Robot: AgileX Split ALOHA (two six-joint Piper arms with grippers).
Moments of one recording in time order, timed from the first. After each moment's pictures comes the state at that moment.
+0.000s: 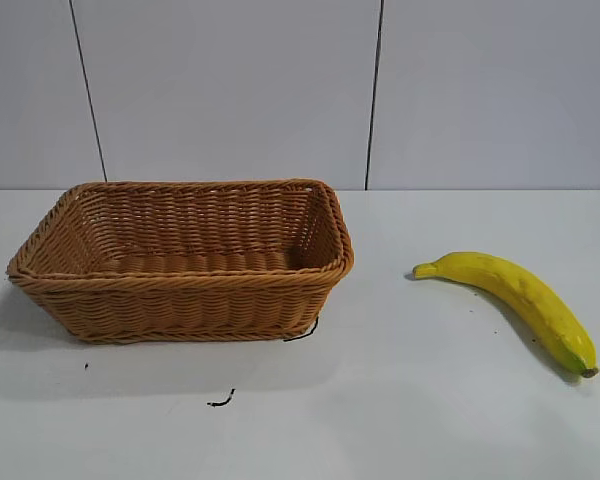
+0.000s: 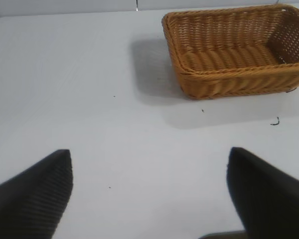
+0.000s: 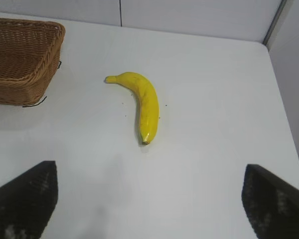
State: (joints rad) left arm -0.04 -0.01 -0.50 -0.02 1.07 0.03; right arm -0.02 0.28 -0.62 0.06 1.03 -0.07
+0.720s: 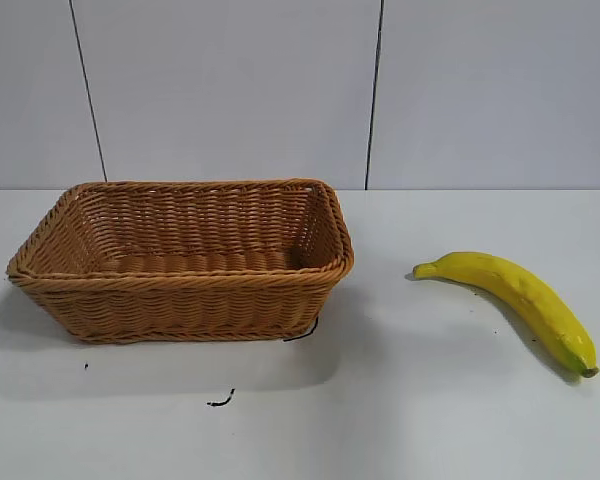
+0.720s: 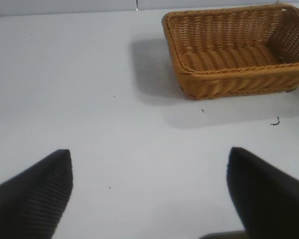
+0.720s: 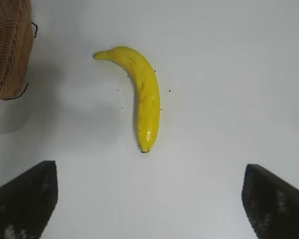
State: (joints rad) left arm -0.04 -0.01 -0.50 -0.02 1.07 0.03; right arm -0.02 1.21 -1.16 0.06 1.04 -0.06
